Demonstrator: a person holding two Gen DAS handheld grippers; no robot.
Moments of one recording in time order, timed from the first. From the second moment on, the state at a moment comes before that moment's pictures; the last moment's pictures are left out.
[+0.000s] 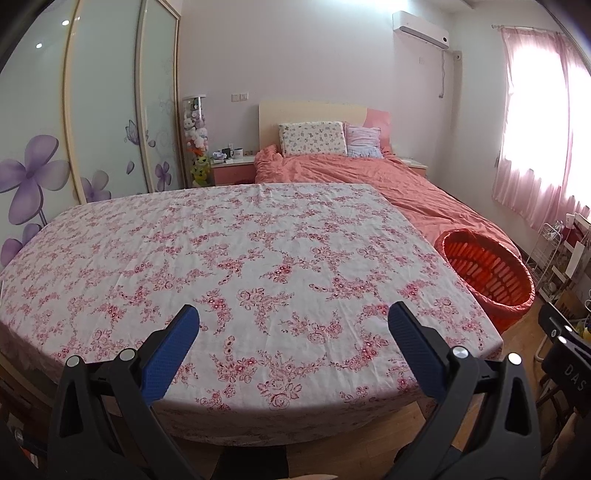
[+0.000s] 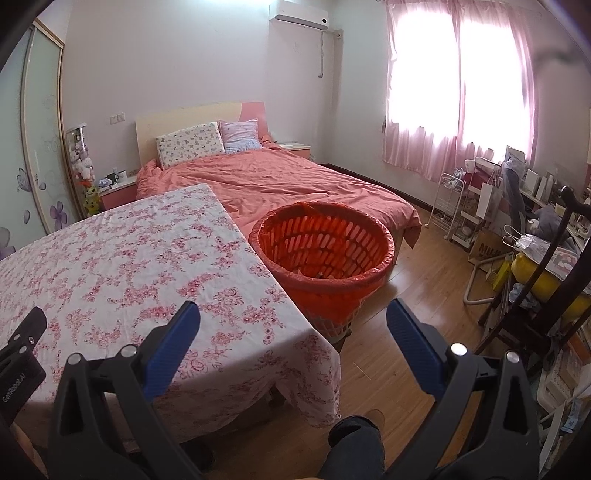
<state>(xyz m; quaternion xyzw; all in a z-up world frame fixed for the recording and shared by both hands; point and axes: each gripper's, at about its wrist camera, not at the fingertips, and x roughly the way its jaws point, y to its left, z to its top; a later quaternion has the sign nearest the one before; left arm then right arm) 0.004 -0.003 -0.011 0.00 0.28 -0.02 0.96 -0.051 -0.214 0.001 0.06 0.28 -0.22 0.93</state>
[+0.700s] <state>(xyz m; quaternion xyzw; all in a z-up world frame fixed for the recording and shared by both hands) -0.005 -0.008 -0.002 0.01 0.25 -0.01 0.97 -0.053 -0.211 0.003 0.06 0.28 -0.22 0.93</state>
